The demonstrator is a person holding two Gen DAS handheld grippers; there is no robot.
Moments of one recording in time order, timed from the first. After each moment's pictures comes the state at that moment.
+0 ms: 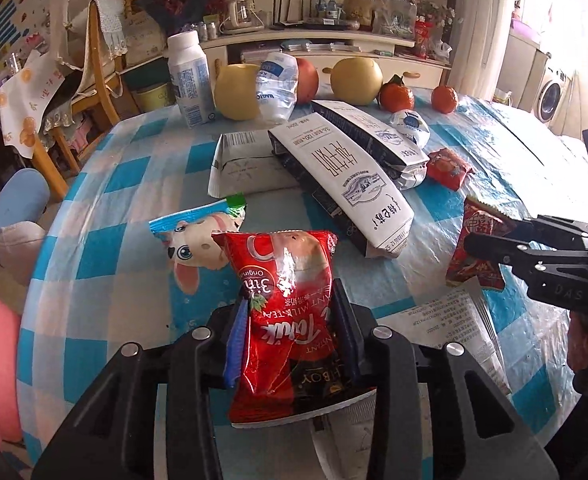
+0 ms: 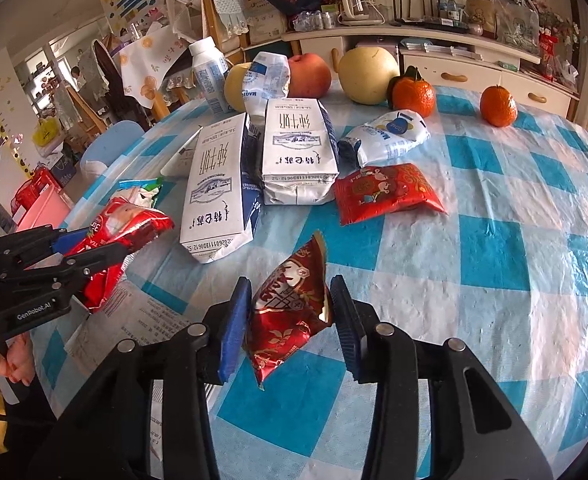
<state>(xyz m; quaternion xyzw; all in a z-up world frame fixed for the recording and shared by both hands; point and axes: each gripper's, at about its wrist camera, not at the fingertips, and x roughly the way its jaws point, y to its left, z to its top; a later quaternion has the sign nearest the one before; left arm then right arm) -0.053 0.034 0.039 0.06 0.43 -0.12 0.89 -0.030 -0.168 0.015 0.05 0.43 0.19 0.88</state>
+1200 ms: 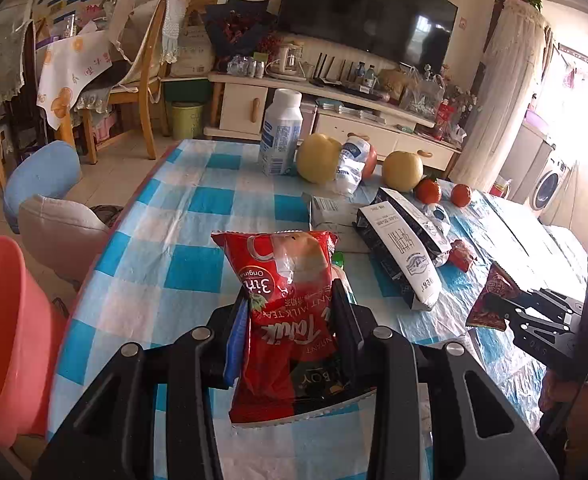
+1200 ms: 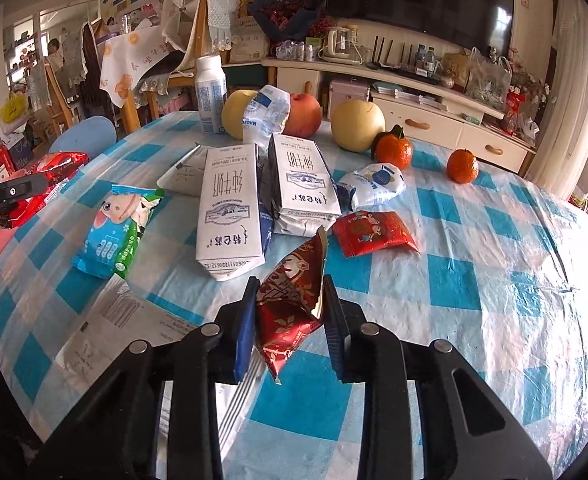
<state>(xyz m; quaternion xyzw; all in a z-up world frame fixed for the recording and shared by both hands) -0.066 0.149 0.081 -0.06 0.36 -0.11 0.93 -0.058 -0.123 0.049 -0.05 0.37 0.10 0.92</state>
